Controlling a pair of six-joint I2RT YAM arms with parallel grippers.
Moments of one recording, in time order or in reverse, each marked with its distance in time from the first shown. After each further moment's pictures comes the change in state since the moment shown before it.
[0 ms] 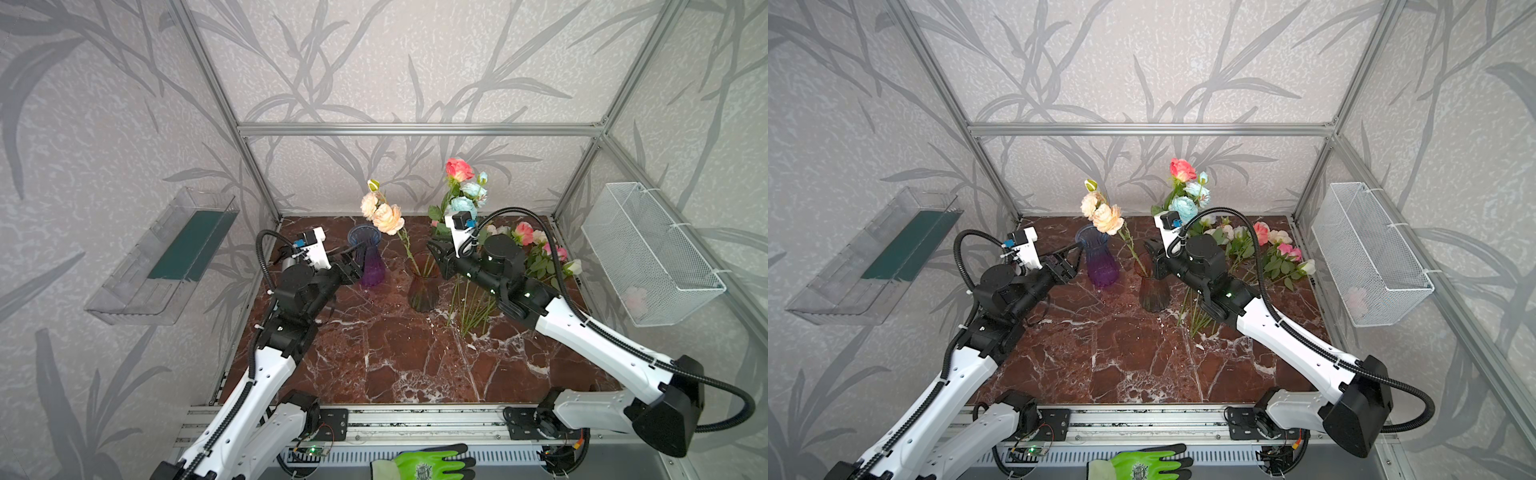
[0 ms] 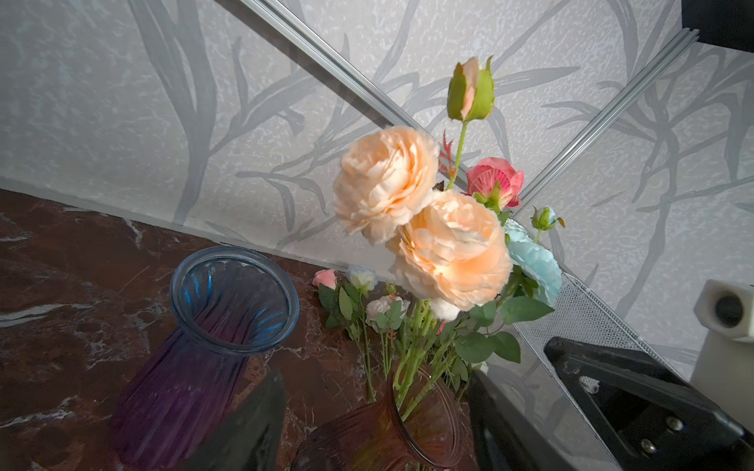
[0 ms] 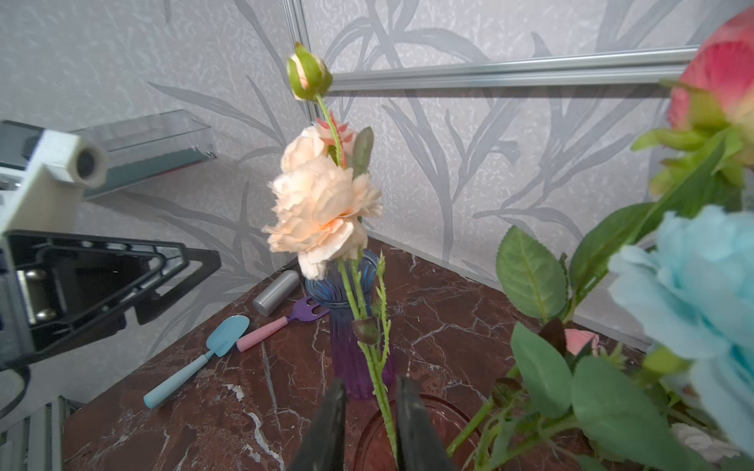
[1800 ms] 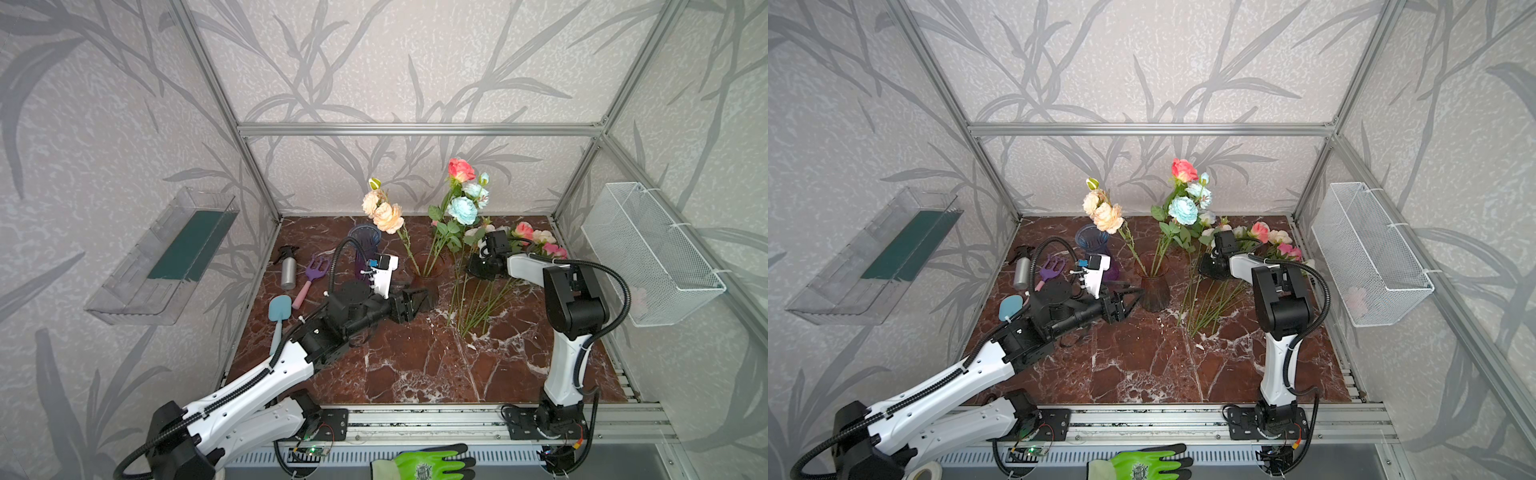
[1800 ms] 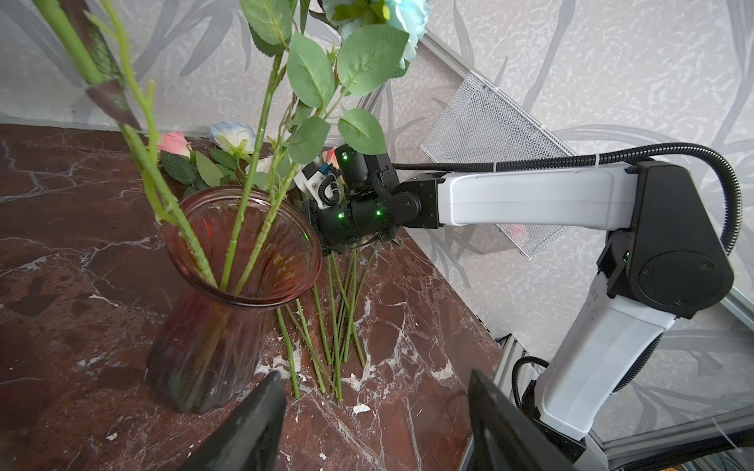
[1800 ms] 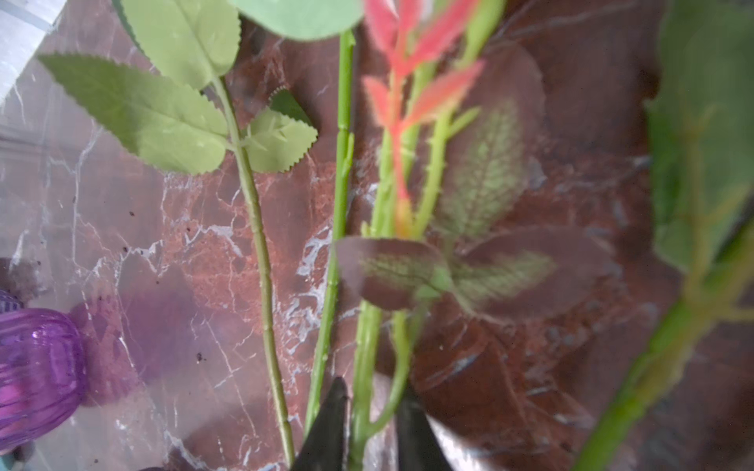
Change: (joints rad) left arm -0.487 0.106 0.006 -0.075 -0.037 0.108; right arm -0.562 0.798 0.158 -0.240 -0.275 0.375
